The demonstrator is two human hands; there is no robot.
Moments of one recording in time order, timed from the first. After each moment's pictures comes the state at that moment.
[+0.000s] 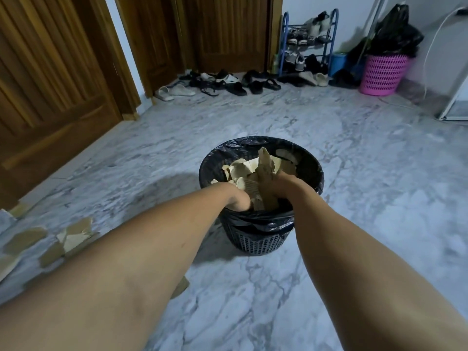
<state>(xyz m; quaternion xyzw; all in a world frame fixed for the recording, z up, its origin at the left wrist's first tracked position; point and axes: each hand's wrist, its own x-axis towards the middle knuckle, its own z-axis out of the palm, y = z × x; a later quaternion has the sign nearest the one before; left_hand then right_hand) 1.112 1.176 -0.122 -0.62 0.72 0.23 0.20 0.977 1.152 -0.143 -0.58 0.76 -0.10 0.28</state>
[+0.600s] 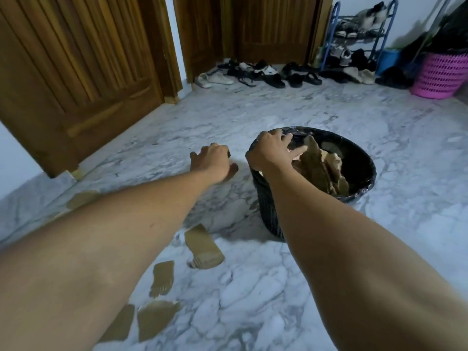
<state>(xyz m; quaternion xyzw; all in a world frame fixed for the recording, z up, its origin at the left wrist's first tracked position) 1.263 1.197 -0.104 -0.73 0.68 0.06 -0.10 1.128 1.173 -0.093 -0.67 0.72 -0.15 0.11</state>
